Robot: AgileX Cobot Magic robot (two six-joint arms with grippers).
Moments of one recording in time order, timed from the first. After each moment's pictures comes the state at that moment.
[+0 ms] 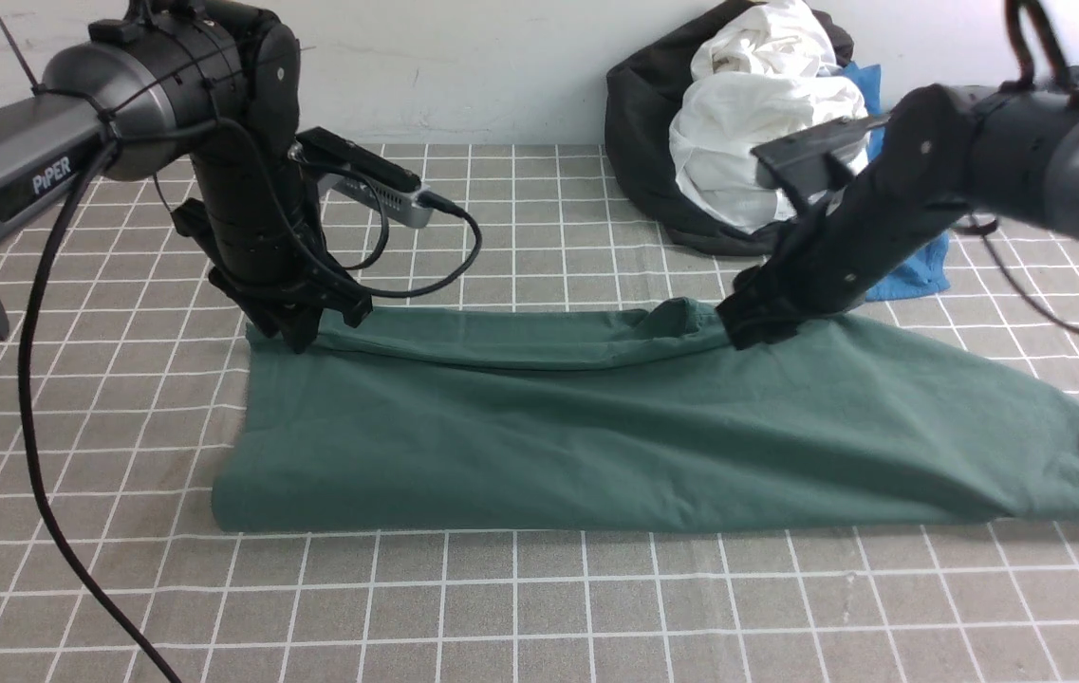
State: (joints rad) right arm 0.28 2.11 -1.63 0.25 0.81 -0.42; left arm -0.23 2.14 -1.85 0.07 1.21 0.25
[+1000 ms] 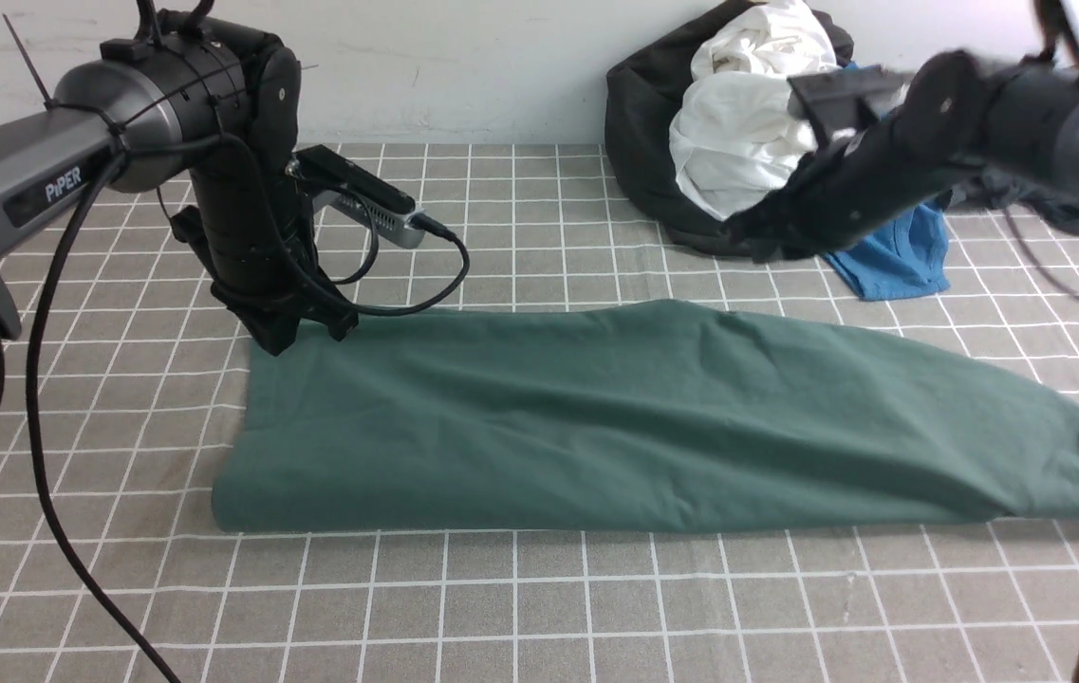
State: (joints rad) right arm 0.19 2.09 -1.81 0.23 0.84 -0.35; left arm -0.21 2.13 -1.85 0.08 1.21 0.28
